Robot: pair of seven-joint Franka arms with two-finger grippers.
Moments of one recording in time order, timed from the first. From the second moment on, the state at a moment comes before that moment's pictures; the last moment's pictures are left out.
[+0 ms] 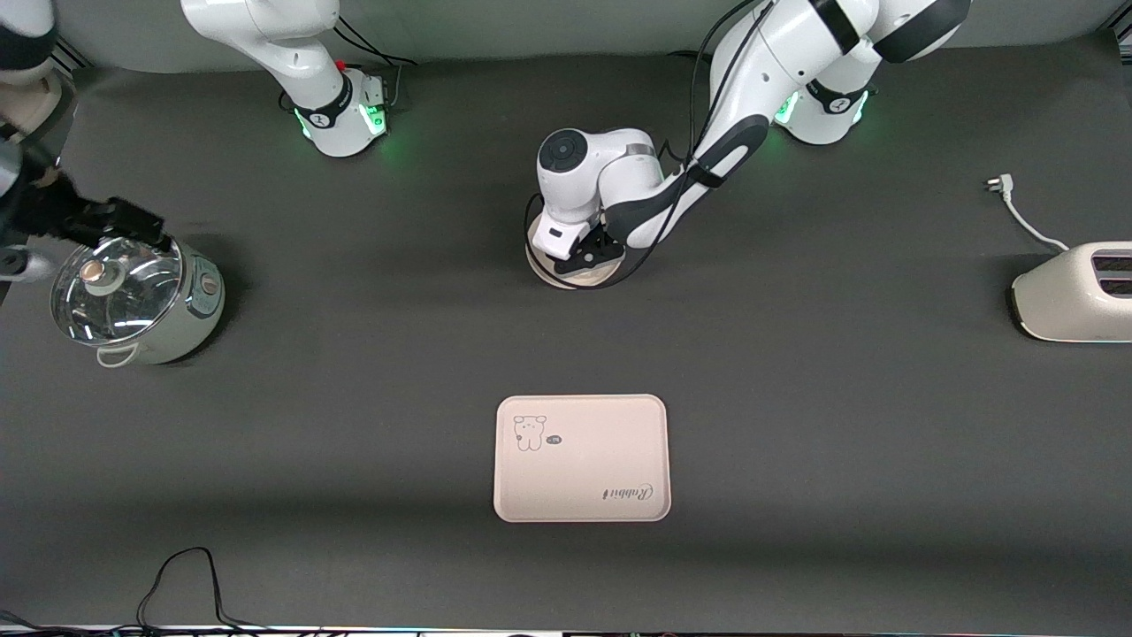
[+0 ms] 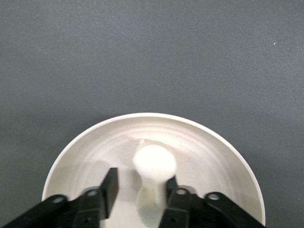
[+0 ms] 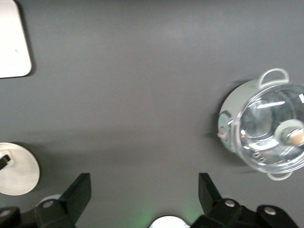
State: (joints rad) left arm -0.36 0.70 -0.68 -1.86 0.60 2.30 -1.64; right arm 0.09 -0.10 -0.05 -1.70 0.00 1.52 0.14
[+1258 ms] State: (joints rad) left arm -0.36 0.70 -0.67 -1.86 0.62 2.30 -1.65; right arm 0.33 -0.36 -0.07 -2.20 0.21 1.78 0.33
